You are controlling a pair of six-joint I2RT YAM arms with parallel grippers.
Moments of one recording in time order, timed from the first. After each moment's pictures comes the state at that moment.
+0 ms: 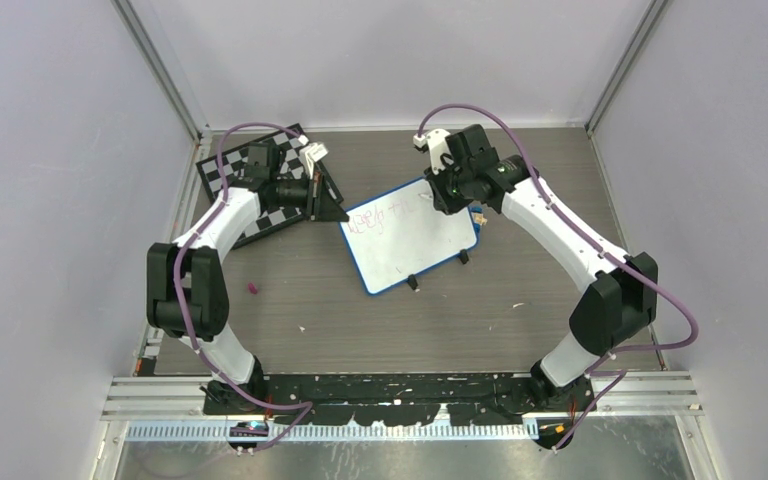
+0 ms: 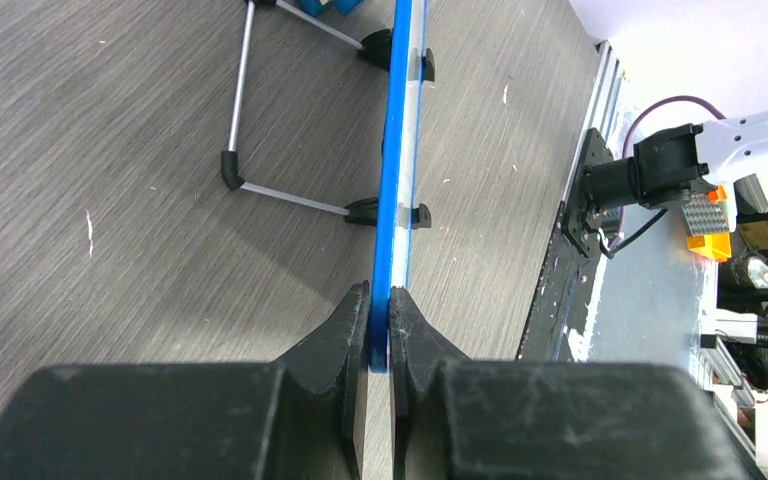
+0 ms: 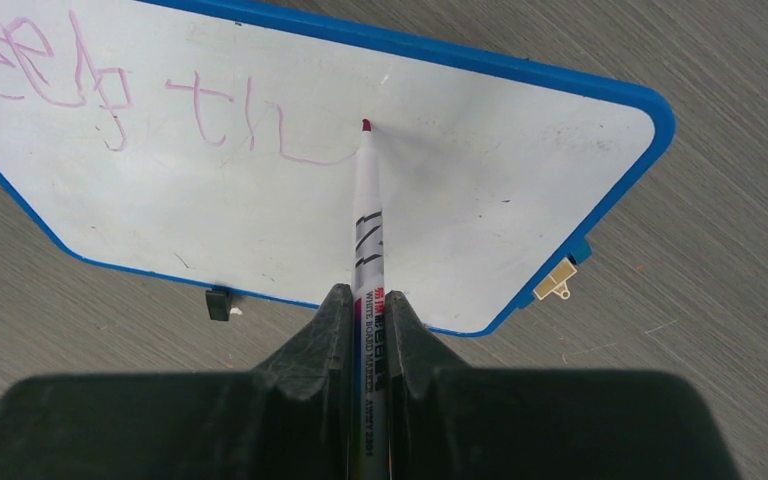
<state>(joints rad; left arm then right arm) -0.14 1.67 1.26 -0.44 1.06 0.08 0.51 1.60 1.51 -0.74 -0.07 -0.14</state>
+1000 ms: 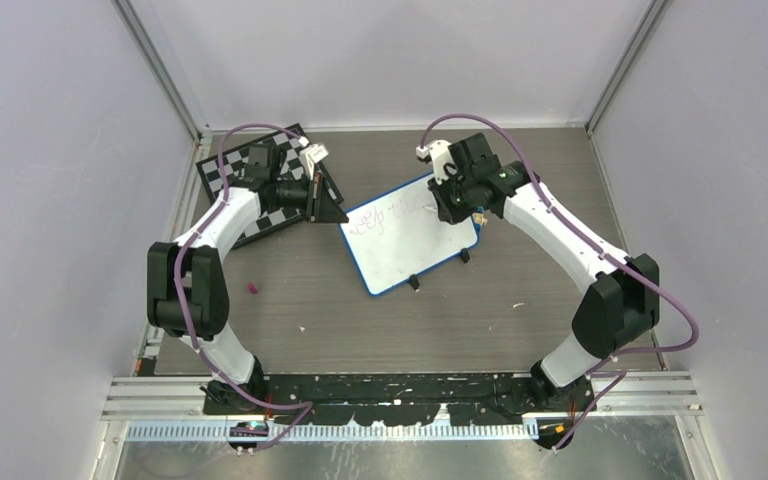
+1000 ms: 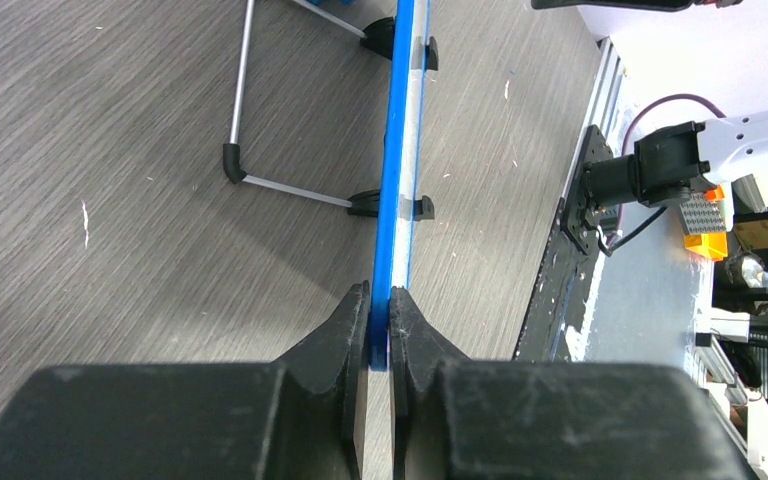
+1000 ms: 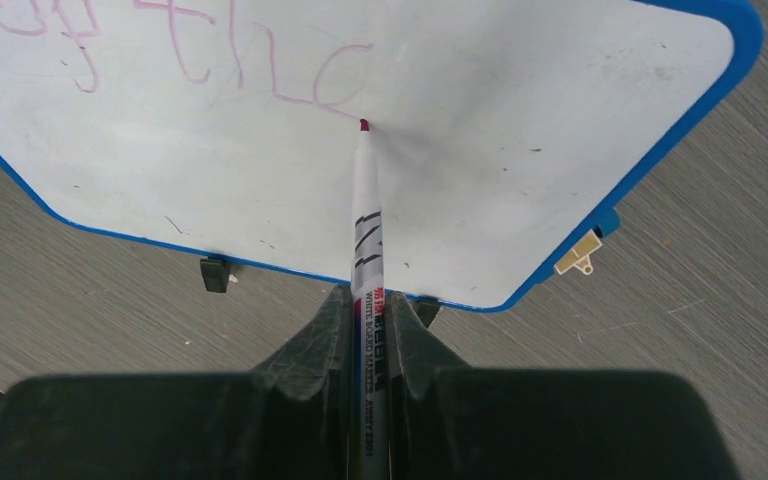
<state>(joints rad) -0.14 1.68 1.26 -0.47 1.06 0.09 0.49 1.59 1.44 -0.75 -0.09 -0.16</state>
